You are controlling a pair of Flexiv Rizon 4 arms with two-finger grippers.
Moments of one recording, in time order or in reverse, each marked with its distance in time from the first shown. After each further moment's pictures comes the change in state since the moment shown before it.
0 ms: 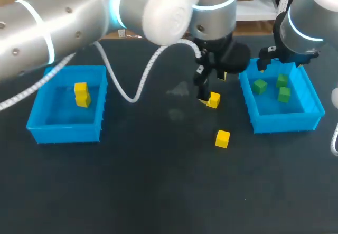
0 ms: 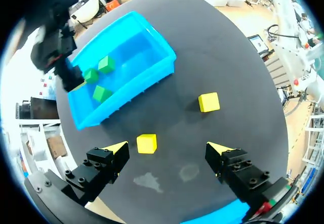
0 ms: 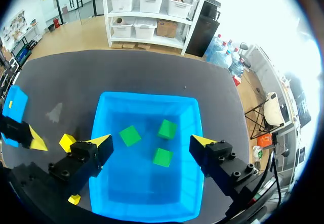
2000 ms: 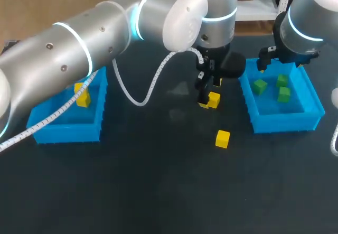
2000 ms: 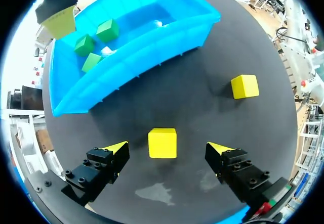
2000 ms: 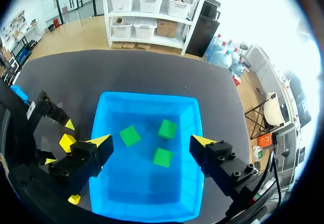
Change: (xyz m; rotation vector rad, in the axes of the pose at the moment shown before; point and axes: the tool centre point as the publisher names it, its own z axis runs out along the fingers) left arm 0.029 0.036 0.067 0.063 0.014 -0.061; right arm 0.000 0.000 0.000 0.000 0.000 0.000
